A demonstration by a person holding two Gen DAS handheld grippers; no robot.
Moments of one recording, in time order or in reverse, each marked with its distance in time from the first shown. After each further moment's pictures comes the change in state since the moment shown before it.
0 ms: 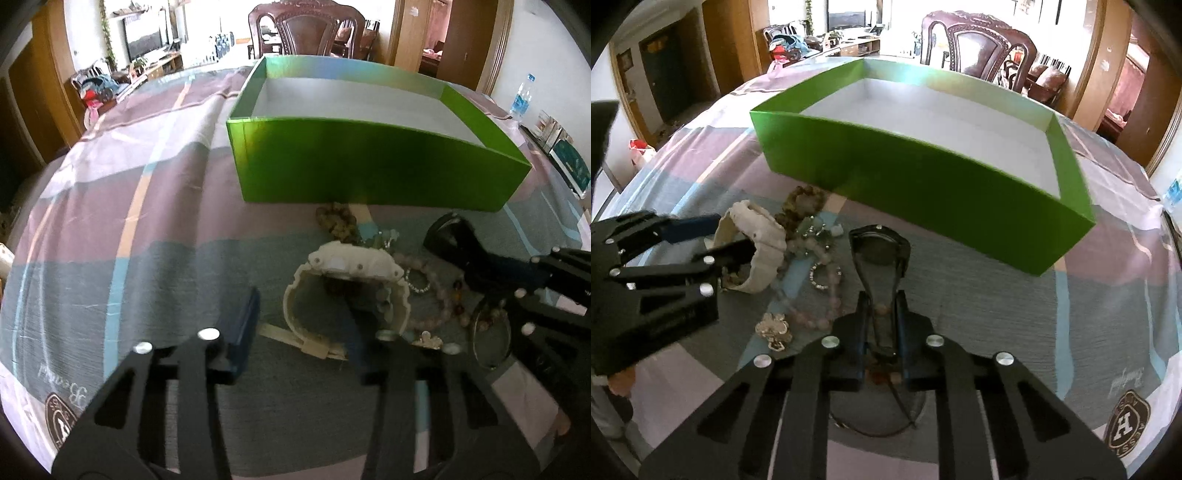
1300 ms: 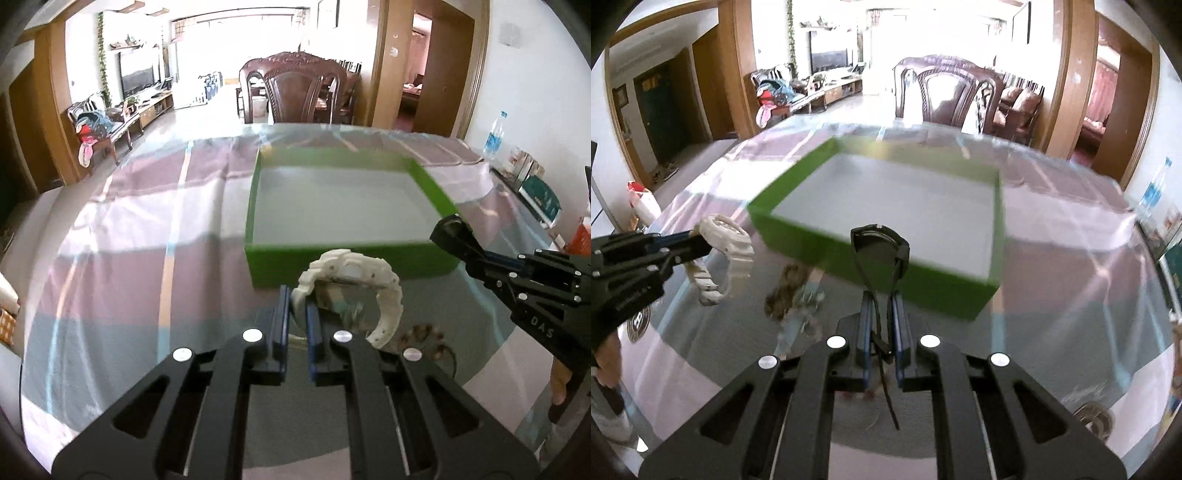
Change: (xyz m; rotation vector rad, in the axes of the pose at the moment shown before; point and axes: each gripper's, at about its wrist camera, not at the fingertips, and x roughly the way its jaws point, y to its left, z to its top) left arm -0.084 0.004 0.052 0.039 -0.180 -0.056; right arm -0.065 -0.020 0.046 0.051 -0.180 -0.043
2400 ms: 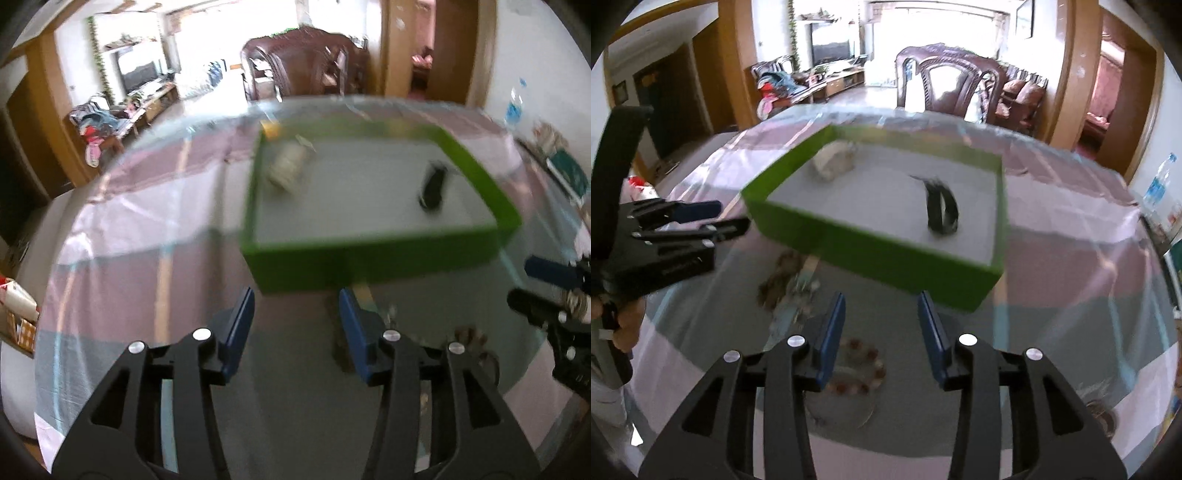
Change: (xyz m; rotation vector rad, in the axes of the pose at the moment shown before) left arm 0.064 -0.008 -0.009 0.073 0.114 0.077; right arm 0.018 -0.001 -0.035 0.002 0.072 0.055
